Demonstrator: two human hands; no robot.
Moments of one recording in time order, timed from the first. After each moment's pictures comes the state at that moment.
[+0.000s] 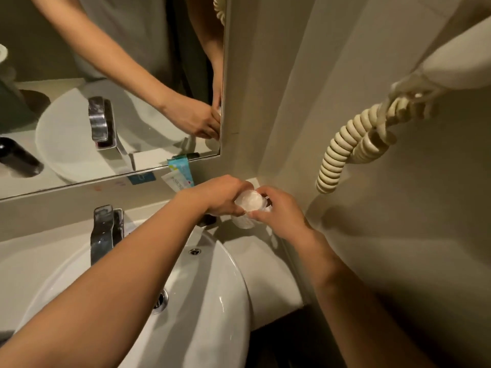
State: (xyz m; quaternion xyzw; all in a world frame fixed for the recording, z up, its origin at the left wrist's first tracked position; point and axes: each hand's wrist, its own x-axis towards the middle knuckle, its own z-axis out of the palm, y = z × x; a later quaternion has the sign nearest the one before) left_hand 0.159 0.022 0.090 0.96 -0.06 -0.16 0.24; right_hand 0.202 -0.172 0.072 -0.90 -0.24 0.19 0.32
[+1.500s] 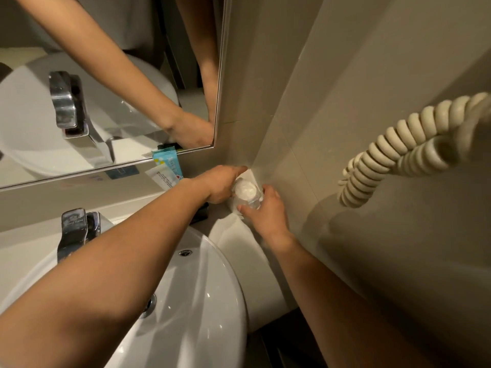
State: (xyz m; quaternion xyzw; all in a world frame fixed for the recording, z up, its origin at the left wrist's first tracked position) left_hand 0.208 0.036 0.029 0.95 0.01 -0.18 0.27; right_hand 0.206 -0.141 0.010 -0.94 -0.07 0.15 0.31
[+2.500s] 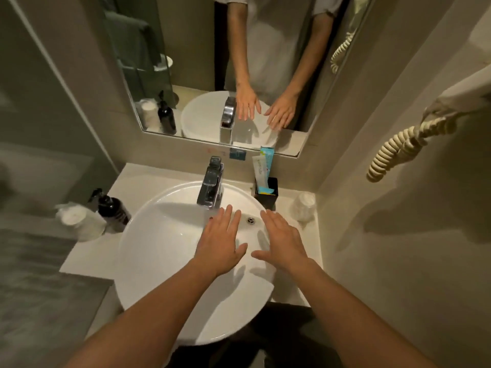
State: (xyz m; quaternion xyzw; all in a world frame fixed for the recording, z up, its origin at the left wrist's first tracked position) left_hand -0.097 -0.066 0.031 0.93 0.34 0.02 0.15; right_hand 0.059 -0.174 0.057 -0.84 -0.50 0.18 0.07
